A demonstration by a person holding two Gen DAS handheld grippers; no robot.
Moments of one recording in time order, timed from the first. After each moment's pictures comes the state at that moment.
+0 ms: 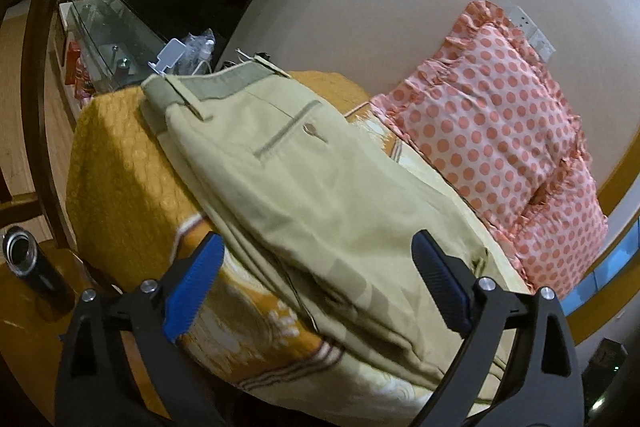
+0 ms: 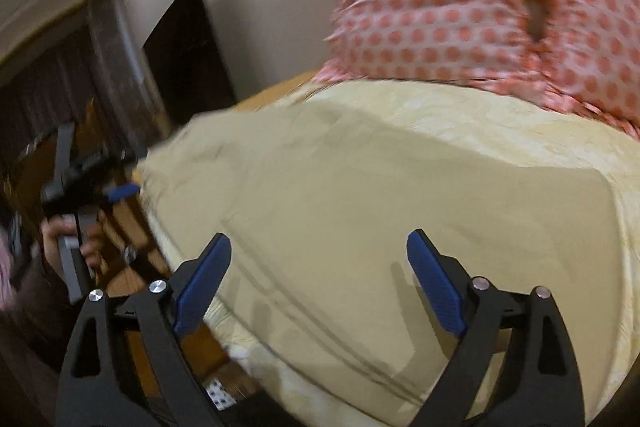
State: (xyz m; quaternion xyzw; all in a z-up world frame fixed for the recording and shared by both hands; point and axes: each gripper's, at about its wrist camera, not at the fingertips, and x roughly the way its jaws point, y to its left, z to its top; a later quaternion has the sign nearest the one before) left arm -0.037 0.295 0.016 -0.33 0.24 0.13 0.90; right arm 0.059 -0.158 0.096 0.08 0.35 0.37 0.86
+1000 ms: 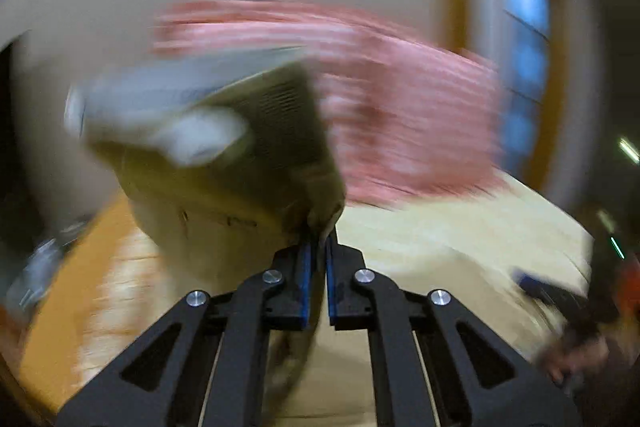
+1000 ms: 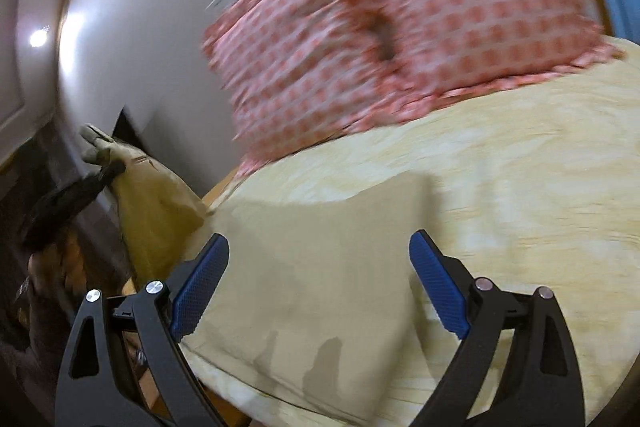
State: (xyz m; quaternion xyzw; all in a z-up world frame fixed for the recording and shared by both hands) left arm 0.040 0.030 0.148 0.03 0.21 -0.16 0.96; right arm 0.062 -0.317 0.094 0.26 0.29 0.23 0.89
